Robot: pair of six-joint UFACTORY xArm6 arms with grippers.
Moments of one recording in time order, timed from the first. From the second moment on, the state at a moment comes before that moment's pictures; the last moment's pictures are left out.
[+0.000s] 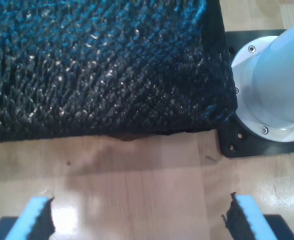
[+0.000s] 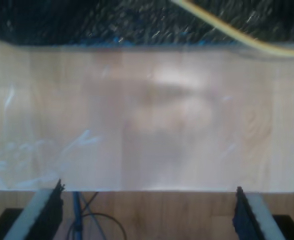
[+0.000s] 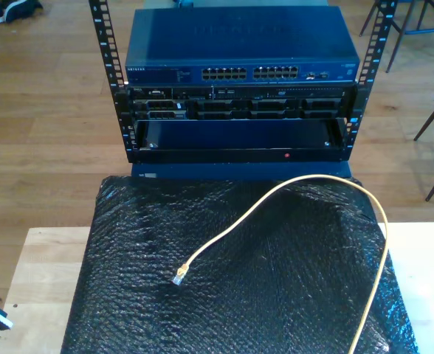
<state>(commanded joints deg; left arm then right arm) 42.3 -29.4 -33.8 -13.8 88.1 -221.5 -23.7 -21.0 -61.0 12.1 87.3 -116.3</state>
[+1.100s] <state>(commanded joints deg) 39.9 -28.9 -33.1 -19.6 87.9 -227.7 -6.5 -14.1 -68.0 17.6 86.5 -105.8</state>
